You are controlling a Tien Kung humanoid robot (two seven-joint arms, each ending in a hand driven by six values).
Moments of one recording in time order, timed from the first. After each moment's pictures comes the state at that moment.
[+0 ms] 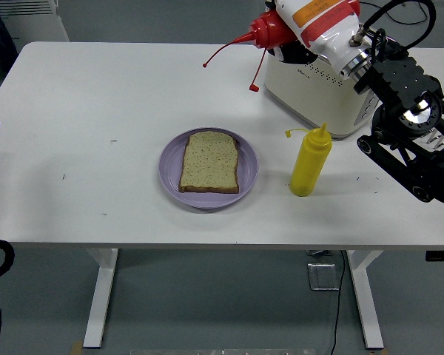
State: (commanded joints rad) left arm -0.07 0.00 -1.87 -1.41 0.35 0.06 -0.03; right arm 0.99 -0.27 0.71 1.15 -2.22 -0.45 -0.06
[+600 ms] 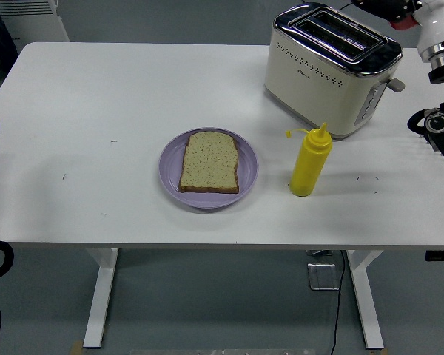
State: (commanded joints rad) left arm -0.06 0.00 -1.87 -1.41 0.35 0.06 -0.03; right arm 0.71 -0.30 1.18 1.34 -1.46 -0.40 0.12
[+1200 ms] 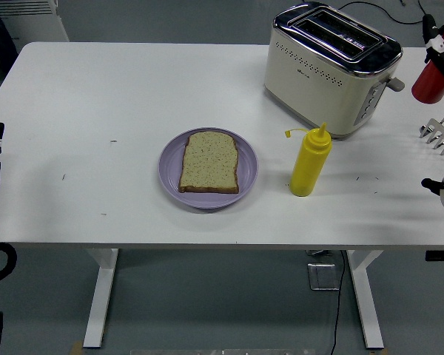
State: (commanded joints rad) left arm -0.06 0.00 -1.86 -1.41 0.35 0.06 -0.03; right arm 0.43 -0.34 1.20 1.30 -0.94 -0.47 0.34
